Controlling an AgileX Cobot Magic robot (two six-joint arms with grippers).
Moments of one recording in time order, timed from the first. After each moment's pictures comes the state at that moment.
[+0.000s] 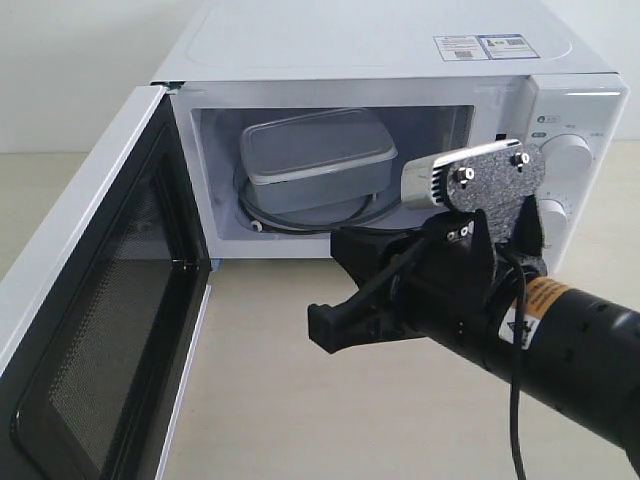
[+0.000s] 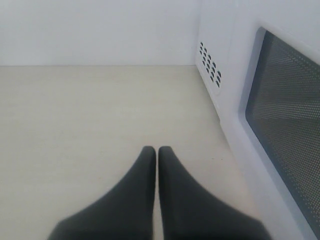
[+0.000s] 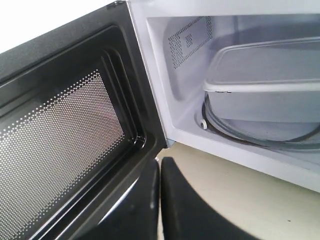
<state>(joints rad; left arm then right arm) -0.07 0.00 0.00 -0.03 0.31 0.00 0.79 1.38 -0.45 0.28 -0.64 0.02</state>
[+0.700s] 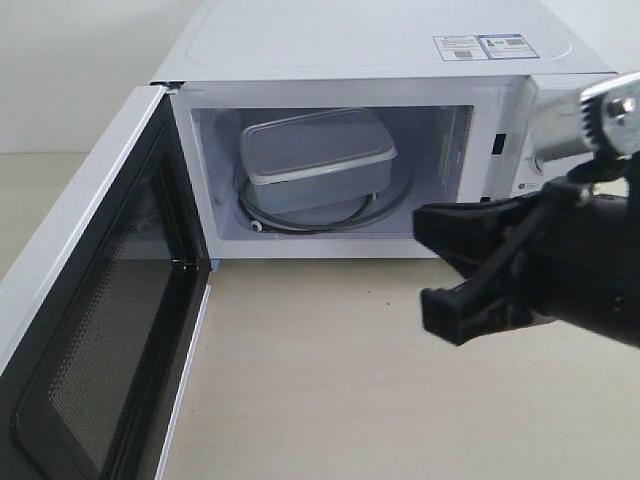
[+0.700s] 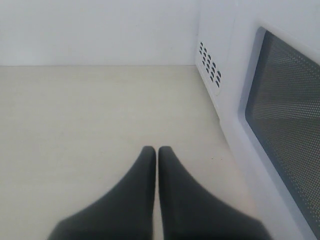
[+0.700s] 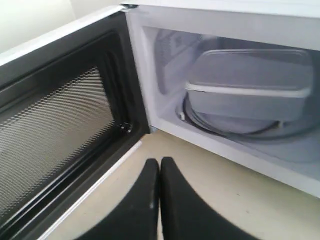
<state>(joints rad) -0.07 0.00 0.00 -0.03 0.31 0.00 0.66 0.99 -0.45 0.31 -0.18 -0.15</state>
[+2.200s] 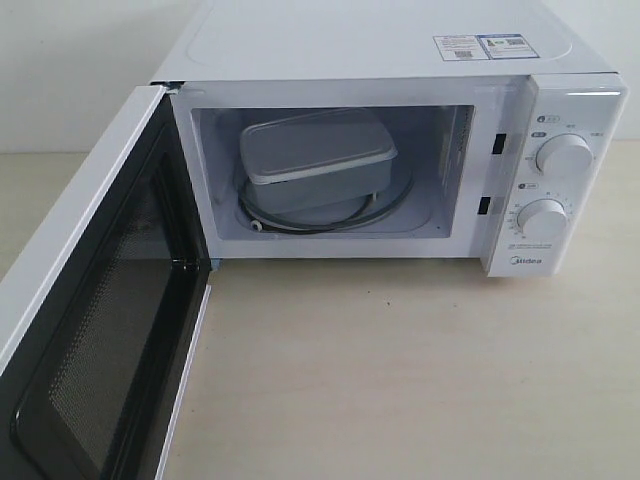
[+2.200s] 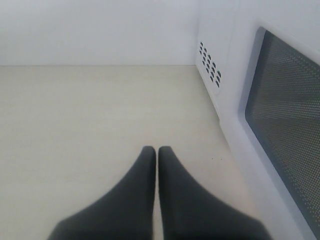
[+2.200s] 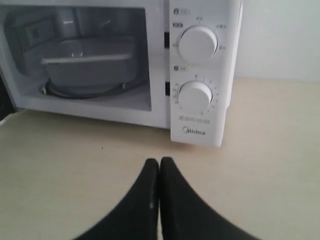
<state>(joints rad) -0.07 0.00 0.00 -0.03 0.31 0.00 0.10 0.00 0.00 0.29 0.29 -0.28</state>
